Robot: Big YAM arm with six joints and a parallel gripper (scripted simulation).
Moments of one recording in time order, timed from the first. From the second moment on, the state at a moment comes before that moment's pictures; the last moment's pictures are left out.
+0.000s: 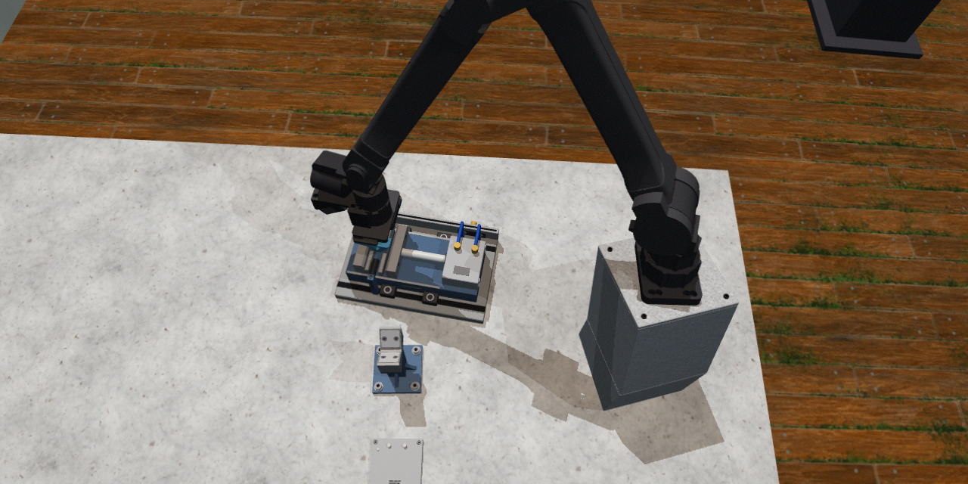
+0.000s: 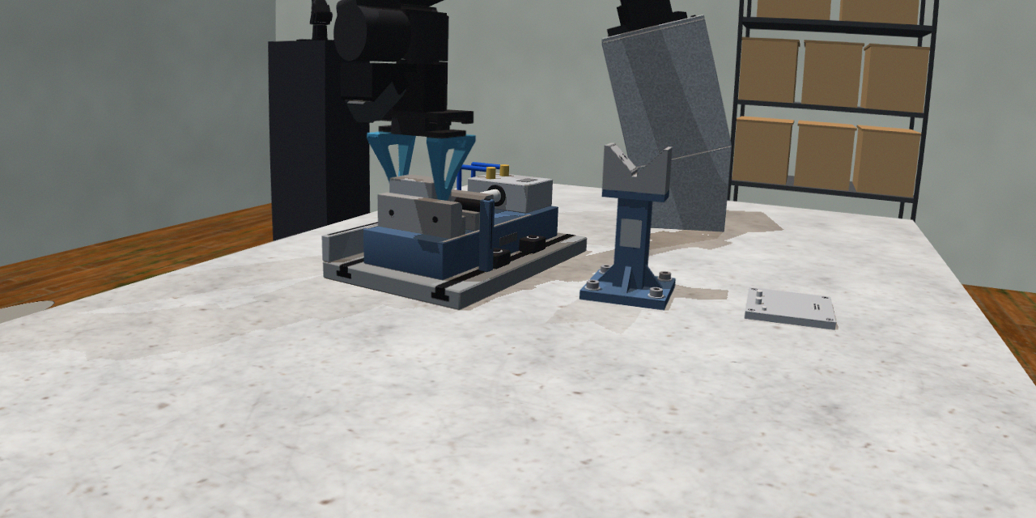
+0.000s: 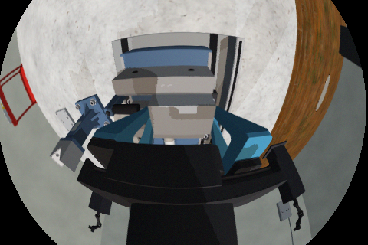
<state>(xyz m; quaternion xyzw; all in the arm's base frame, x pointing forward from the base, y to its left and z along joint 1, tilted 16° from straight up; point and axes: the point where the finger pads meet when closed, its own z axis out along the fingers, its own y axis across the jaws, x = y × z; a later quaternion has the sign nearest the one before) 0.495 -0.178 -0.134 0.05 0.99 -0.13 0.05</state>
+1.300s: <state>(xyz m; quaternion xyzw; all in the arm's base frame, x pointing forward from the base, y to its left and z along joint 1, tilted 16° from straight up) 0.494 -0.178 -0.136 0.05 0.99 -0.13 0.05</state>
